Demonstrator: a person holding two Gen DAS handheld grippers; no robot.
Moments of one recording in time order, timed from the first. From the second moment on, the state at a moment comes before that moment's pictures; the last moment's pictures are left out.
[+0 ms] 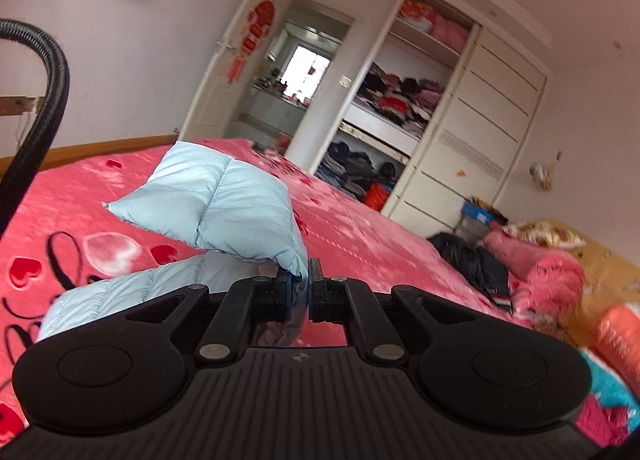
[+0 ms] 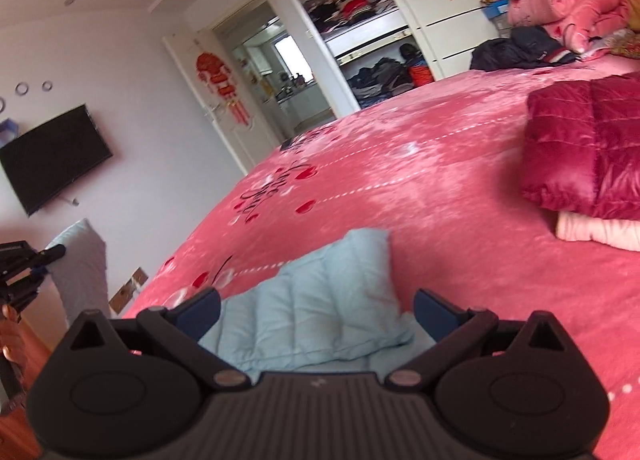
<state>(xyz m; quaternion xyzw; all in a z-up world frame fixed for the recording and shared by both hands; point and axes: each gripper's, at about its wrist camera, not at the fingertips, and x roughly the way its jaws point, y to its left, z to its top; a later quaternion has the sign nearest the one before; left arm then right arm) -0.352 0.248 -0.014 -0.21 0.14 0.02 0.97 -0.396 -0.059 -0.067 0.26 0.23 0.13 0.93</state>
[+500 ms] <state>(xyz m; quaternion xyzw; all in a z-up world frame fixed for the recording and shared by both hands) -0.315 0.125 -0.120 -0.12 0.27 -0.05 0.95 -0.375 -0.132 -0.110 0.35 0.26 0.08 0.90</state>
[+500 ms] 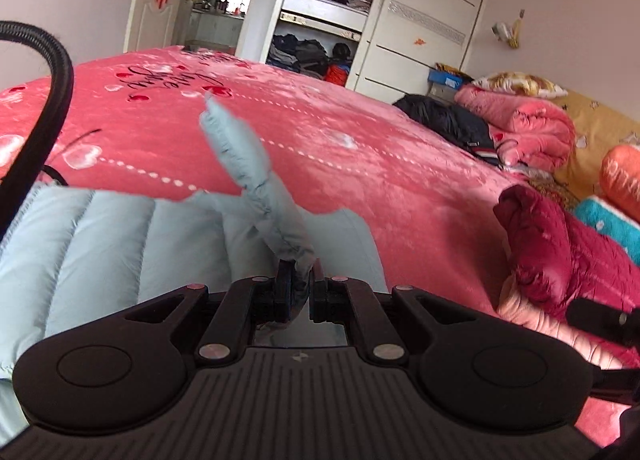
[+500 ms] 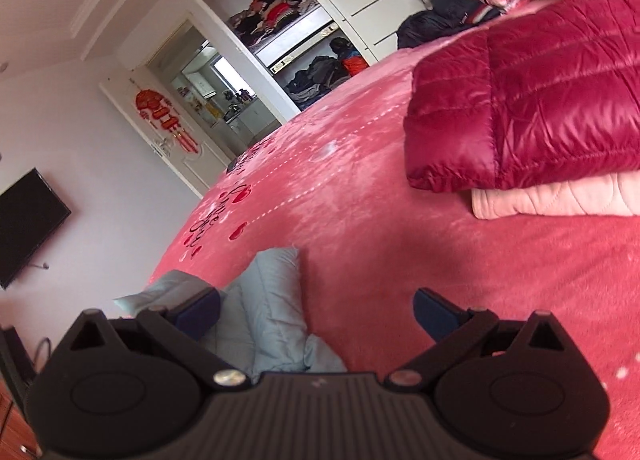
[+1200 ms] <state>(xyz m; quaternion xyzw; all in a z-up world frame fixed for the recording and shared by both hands) -0.358 0.161 -0.102 -0.08 0.29 -0.07 0.95 -0.356 -0.117 -0.121 0.33 0.28 0.11 0.90</state>
